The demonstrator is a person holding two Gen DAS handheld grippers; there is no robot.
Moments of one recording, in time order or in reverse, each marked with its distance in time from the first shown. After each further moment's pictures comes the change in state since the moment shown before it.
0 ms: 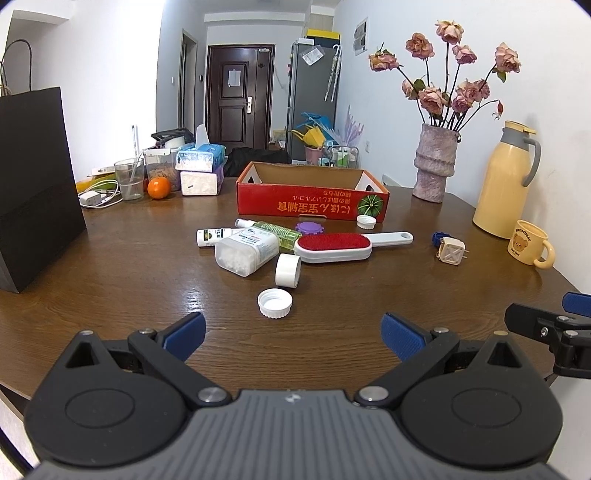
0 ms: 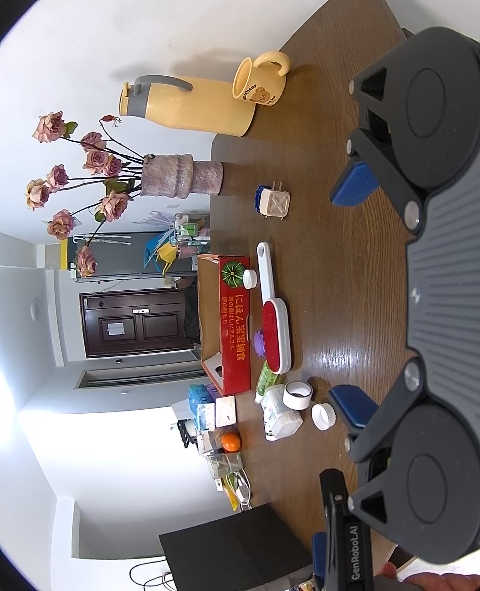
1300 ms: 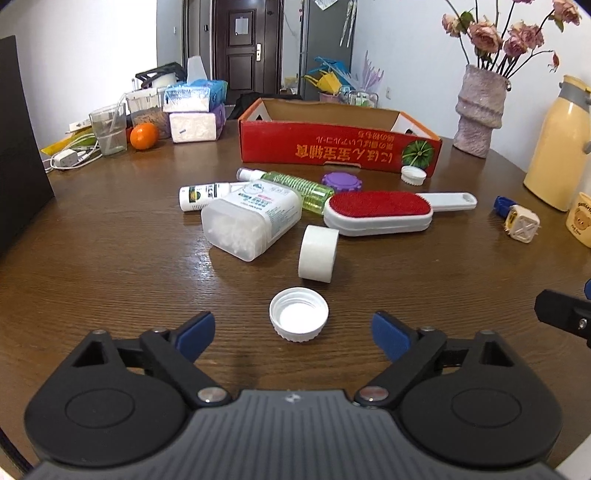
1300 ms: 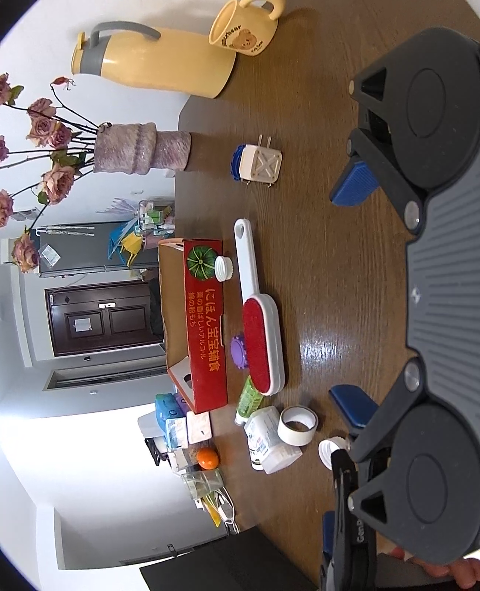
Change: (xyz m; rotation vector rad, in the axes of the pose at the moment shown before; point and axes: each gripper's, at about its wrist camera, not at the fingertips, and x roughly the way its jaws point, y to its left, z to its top) left arm 0.152 0.020 0.017 -0.008 0.192 0.039; right arm 0.135 -0.005 0.020 0.014 0.118 0.035
